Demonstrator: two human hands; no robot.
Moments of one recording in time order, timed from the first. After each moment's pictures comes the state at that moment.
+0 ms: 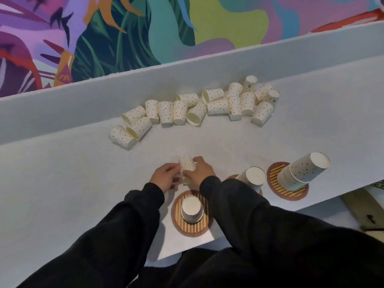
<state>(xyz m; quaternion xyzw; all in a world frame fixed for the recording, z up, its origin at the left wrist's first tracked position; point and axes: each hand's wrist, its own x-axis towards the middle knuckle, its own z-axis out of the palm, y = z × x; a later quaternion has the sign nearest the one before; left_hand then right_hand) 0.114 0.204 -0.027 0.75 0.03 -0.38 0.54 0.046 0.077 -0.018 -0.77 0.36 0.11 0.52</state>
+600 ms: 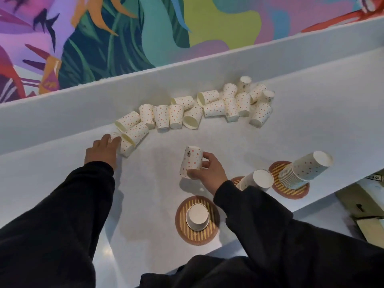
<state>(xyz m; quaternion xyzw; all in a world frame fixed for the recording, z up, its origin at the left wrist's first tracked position) 0.316 0.299 -0.034 0.96 -0.27 -0.04 -0.12 0.033 0.076 0.012 -0.63 0.37 -0.03 0.68</state>
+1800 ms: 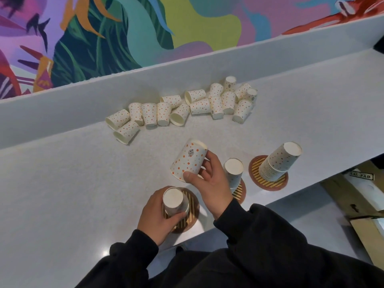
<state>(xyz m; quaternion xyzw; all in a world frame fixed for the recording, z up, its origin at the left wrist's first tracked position) 0.003 0.259 -0.027 0.85 -0.26 -0.19 0.42 -0.065 0.083 0.044 -0.57 0.27 -0.17 0.75</state>
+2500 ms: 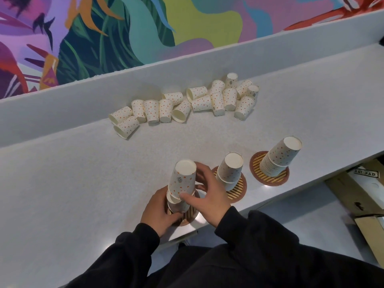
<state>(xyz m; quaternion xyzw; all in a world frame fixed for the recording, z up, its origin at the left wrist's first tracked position) 0.007 0.265 -0.062 0.87 -0.26 -0.23 0.35 -0.097 0.096 0.012 -0.74 0.21 -0.12 0.63</state>
